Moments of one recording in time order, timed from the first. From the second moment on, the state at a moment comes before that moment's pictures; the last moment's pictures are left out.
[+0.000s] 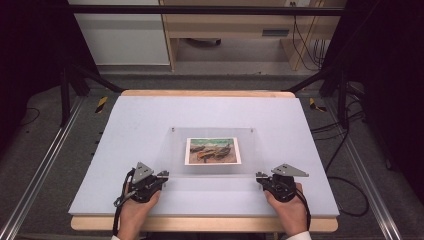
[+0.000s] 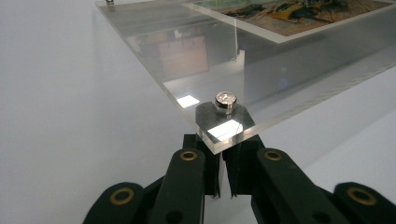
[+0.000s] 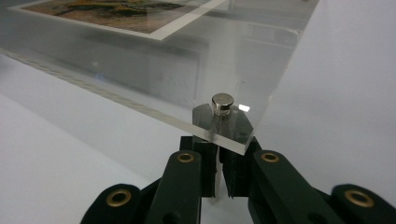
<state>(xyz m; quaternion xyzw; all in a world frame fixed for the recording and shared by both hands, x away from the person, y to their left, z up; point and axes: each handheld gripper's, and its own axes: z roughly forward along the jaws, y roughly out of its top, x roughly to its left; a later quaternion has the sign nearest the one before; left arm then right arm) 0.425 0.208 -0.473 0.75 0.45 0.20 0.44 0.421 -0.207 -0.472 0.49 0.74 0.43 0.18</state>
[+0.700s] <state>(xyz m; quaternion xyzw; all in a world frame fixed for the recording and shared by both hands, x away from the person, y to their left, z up) 0.426 0.209 -0.473 0.76 0.45 0.19 0.44 0.422 -0.210 -0.473 0.49 0.74 0.43 0.17</state>
